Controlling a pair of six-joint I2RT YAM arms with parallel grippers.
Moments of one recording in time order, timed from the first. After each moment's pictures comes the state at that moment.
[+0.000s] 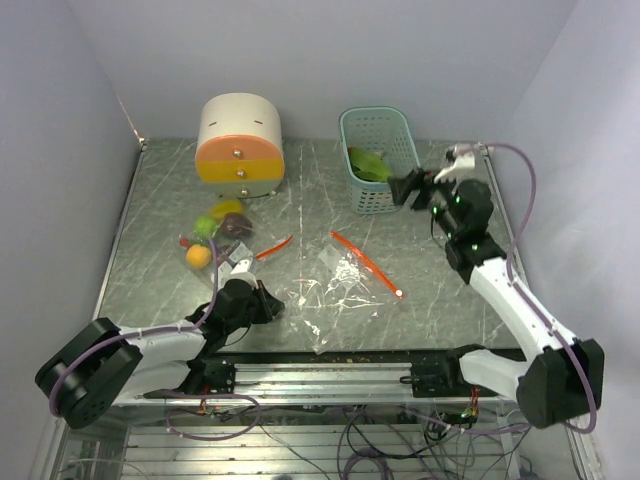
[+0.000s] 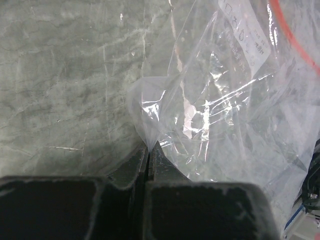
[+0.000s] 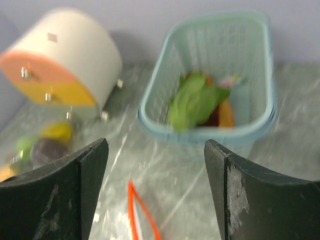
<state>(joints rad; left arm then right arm) -0.72 1.09 0.08 0.47 -0.04 -0.79 0.26 1.18 0.93 0.22 -0.08 0.25</state>
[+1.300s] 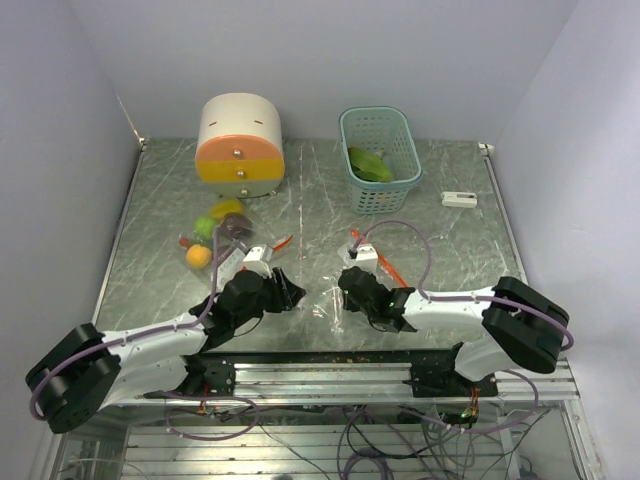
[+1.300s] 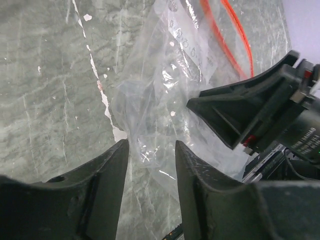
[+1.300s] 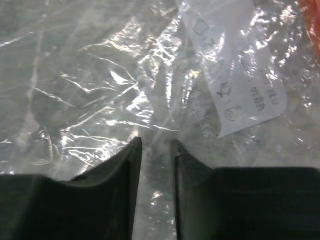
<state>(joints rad) -0.84 1.06 0.24 0.40 -0.10 -0.79 1.02 1.43 0.54 0.09 0.47 0.63</state>
